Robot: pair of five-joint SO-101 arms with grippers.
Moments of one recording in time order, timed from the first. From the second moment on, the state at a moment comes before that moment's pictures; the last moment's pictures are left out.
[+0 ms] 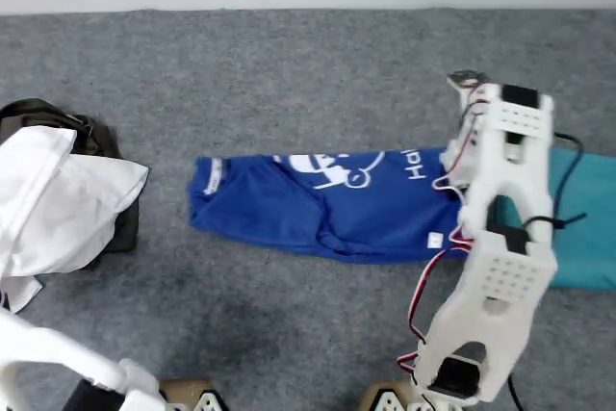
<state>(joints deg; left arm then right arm) -67.6 -23.9 25.5 93.8 -32.5 12.9 35.3 -24.7 88.4 26.5</state>
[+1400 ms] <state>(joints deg) -63.9 -23.9 25.5 93.8 -28.7 -35.9 25.7 -24.6 78.8 21.3</state>
